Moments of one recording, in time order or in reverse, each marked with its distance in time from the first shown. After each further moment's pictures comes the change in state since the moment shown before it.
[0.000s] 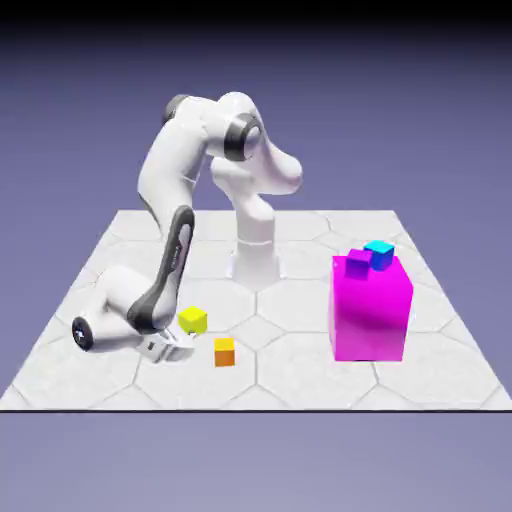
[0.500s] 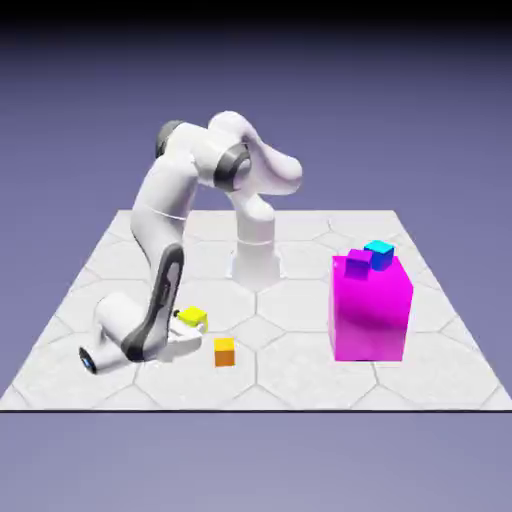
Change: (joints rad) arm 0.000 0.123 -0.024 -0.066 0.044 -0.043 -0.330
